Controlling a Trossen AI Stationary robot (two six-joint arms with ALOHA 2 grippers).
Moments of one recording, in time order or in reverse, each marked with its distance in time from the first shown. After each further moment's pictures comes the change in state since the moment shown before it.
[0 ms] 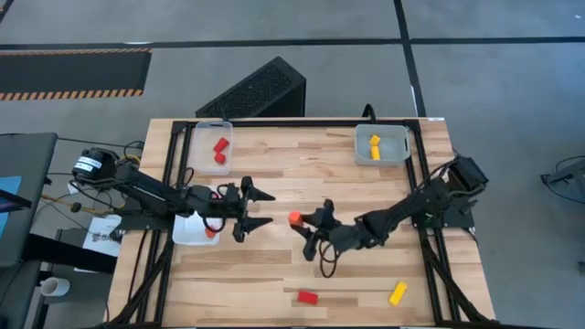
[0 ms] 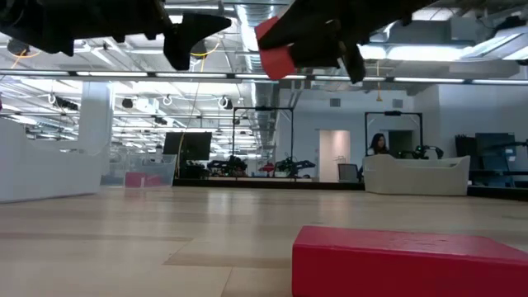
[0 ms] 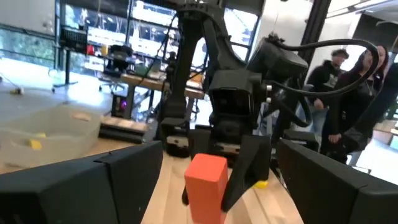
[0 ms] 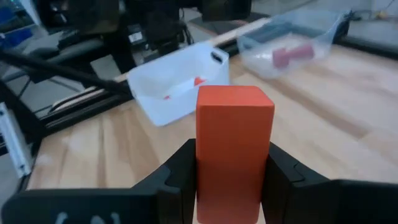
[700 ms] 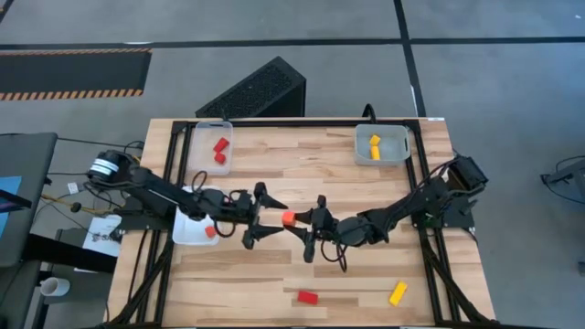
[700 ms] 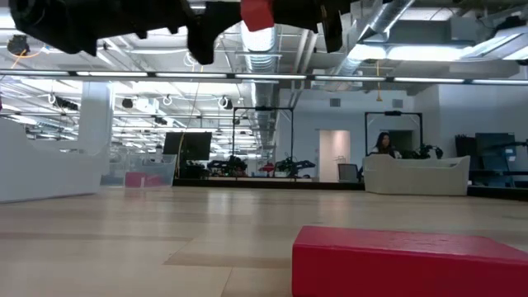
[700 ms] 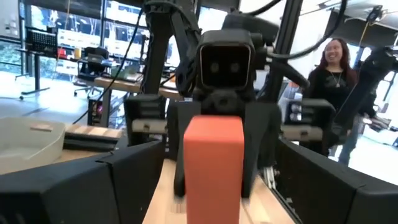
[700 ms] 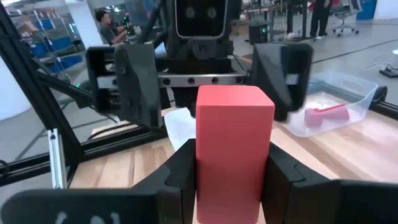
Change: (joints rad) left arm -0.006 0.184 0.120 0.085 0.086 0.031; right arm -0.018 -0.001 0.000 0.272 -0.076 -0.253
